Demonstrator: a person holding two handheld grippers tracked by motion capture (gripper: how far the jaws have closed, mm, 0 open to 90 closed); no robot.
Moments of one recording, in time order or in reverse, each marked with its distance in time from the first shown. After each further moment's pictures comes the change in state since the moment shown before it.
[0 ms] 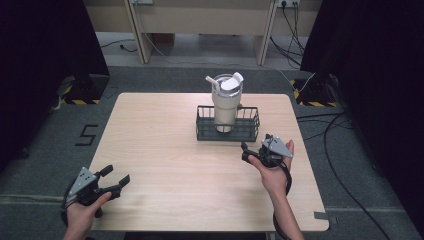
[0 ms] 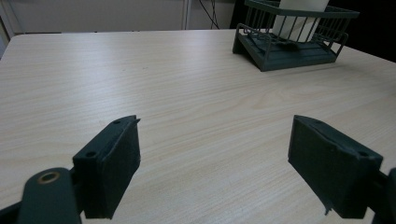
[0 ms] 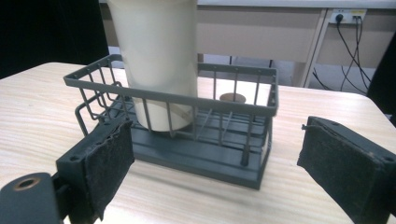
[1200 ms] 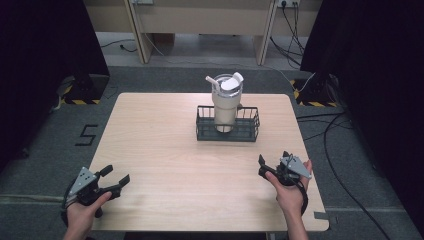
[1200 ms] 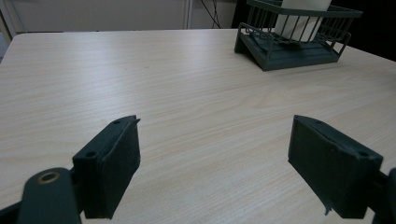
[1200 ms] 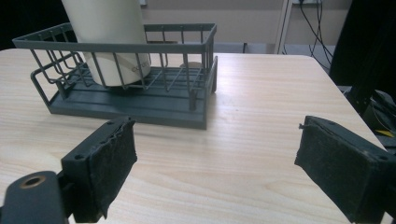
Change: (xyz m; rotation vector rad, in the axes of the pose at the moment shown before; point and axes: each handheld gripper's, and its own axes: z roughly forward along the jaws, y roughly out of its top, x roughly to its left) left arm 0.000 0.000 0.001 0.001 0.005 -0.004; right arm -0.032 -0.041 -0.043 0.033 -0.100 0.055
